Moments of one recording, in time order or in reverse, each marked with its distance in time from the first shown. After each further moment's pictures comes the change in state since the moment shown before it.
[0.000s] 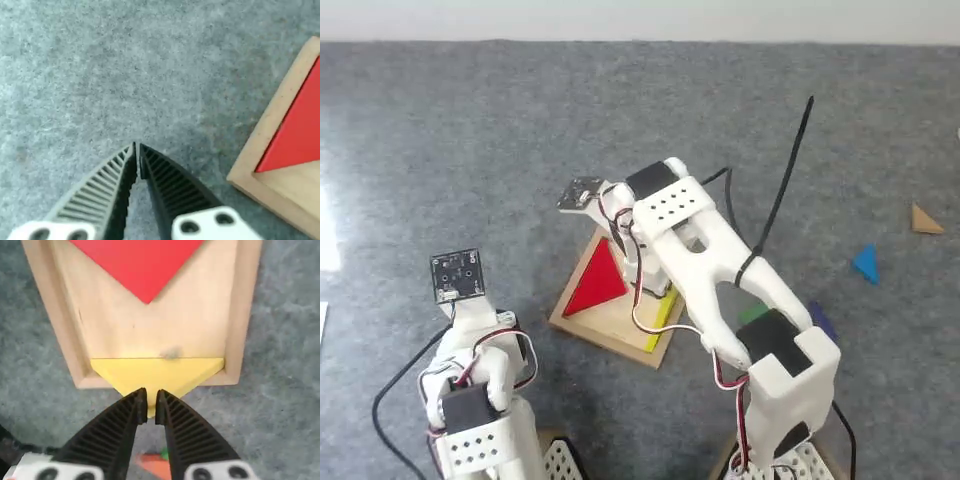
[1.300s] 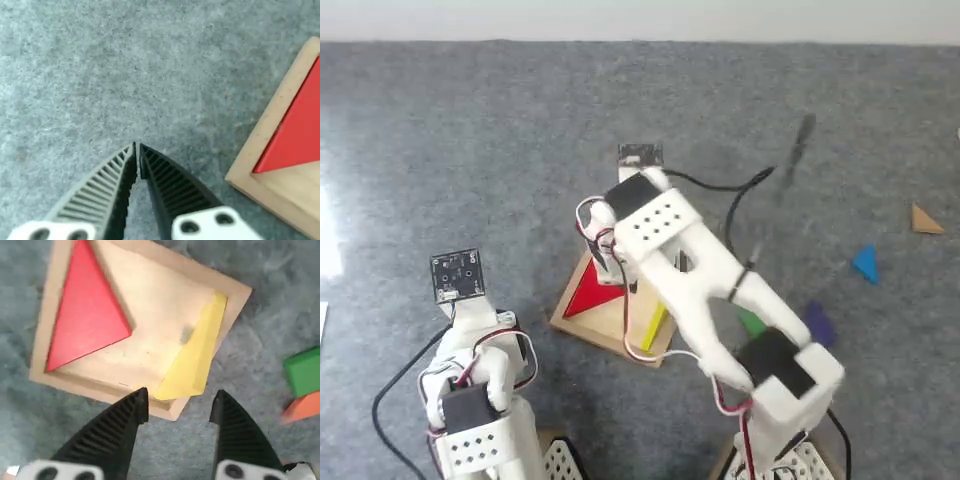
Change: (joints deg) left arm 0.0 0.0 0.0 0.0 0.0; right arm -6.4 -2.5 0.2 1.8 -70.9
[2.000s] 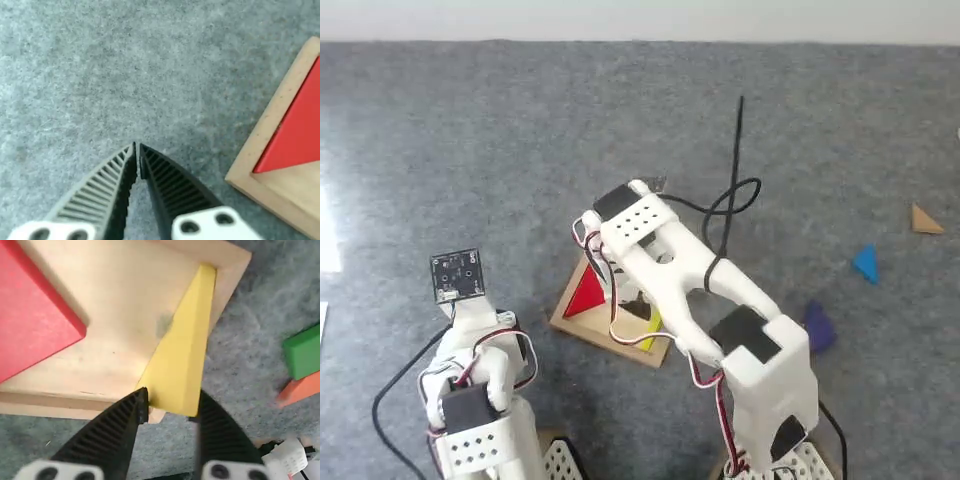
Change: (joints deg) left arm 0.0 0.0 0.0 0.0 0.0; right arm -0.2 10.1 0.0 2.1 -1.1
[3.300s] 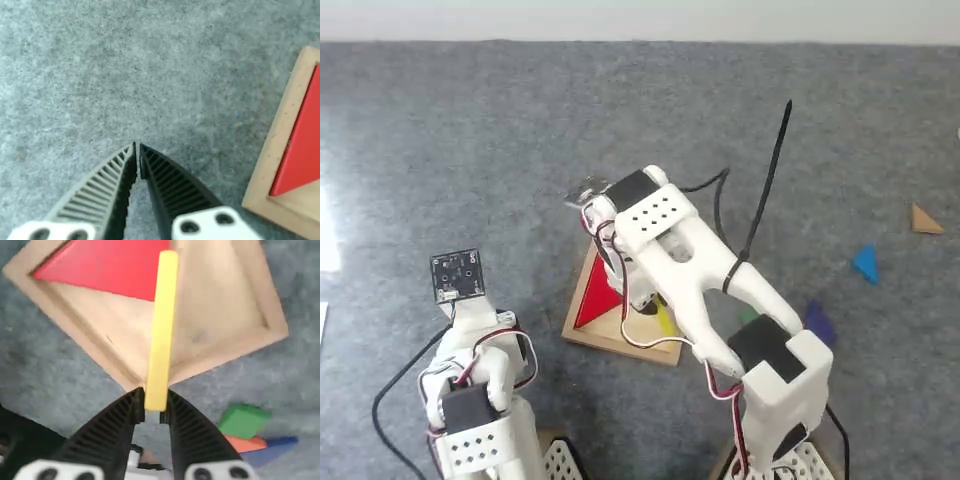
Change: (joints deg) left arm 0.0 0.0 0.0 0.0 0.0; right arm 2.0 -7.6 -1.0 3.2 52.7
